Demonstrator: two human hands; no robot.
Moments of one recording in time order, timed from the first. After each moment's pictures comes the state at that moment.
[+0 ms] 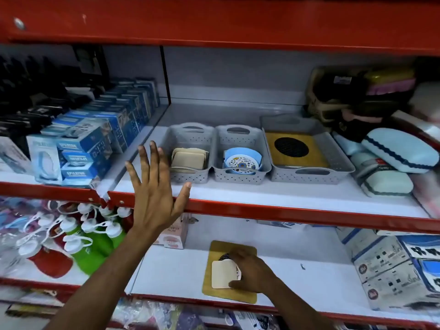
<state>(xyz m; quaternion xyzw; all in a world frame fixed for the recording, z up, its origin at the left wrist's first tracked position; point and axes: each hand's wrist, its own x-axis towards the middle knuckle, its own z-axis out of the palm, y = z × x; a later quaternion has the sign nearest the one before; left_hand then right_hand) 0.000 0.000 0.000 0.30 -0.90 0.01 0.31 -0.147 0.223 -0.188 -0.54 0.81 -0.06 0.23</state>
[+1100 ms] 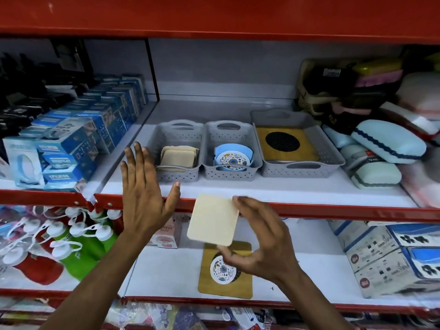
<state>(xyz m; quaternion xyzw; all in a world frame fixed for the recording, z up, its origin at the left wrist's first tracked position) -0.002 -0.002 -0.007 0.30 -0.89 -0.01 0.34 -0.114 0.245 -0.013 -0.55 0.71 -0.38 -0.22</state>
